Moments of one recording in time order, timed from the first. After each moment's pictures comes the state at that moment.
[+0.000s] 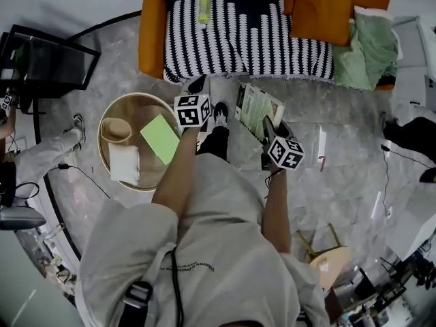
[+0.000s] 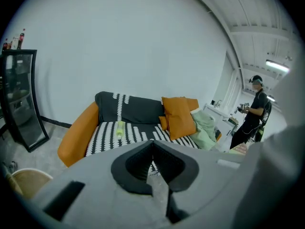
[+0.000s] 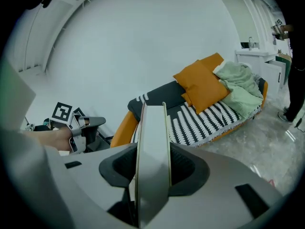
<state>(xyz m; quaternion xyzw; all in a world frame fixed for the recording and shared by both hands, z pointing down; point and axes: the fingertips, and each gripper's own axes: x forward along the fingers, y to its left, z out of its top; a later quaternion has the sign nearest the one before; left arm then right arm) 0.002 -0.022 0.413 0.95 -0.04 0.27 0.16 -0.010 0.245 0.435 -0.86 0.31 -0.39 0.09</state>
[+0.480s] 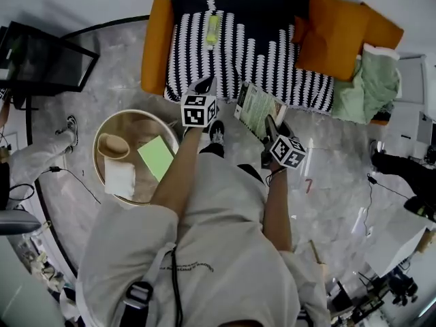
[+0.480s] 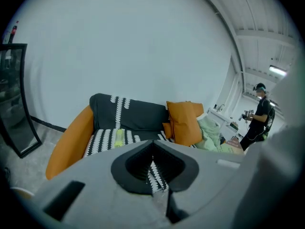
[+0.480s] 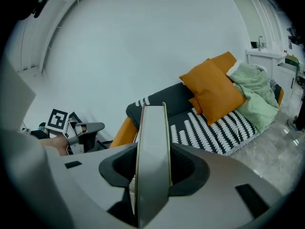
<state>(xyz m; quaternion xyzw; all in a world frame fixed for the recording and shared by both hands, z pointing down) 0.113 -0.099 0.413 0.95 -0.03 0.27 0.18 0.127 0.152 0.427 -0.86 0.32 -0.39 0.08</state>
